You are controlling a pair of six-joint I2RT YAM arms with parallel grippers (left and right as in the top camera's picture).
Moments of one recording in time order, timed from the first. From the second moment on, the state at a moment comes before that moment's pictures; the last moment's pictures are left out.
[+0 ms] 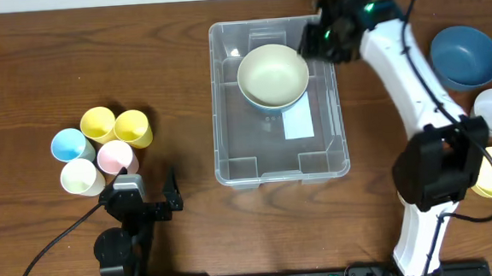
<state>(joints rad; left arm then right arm) 0.03 0.01 0.08 -0.24 0.13 -0.11 0.21 2.08 2.03 -1.05 -0.27 0.41</state>
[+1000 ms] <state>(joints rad) 0.03 0.01 0.08 -0.24 0.13 -0.11 -0.39 2.07 1.95 -1.15 -0.01 0.49</state>
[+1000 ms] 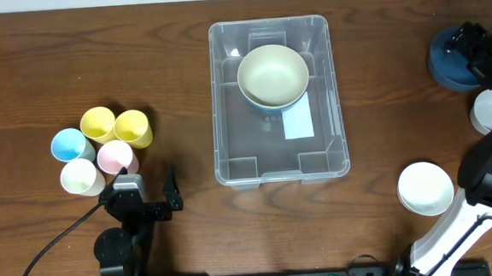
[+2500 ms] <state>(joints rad) 0.03 0.01 0.08 -0.24 0.13 -0.11 -0.35 2.14 1.63 -0.66 -0.05 -0.32</state>
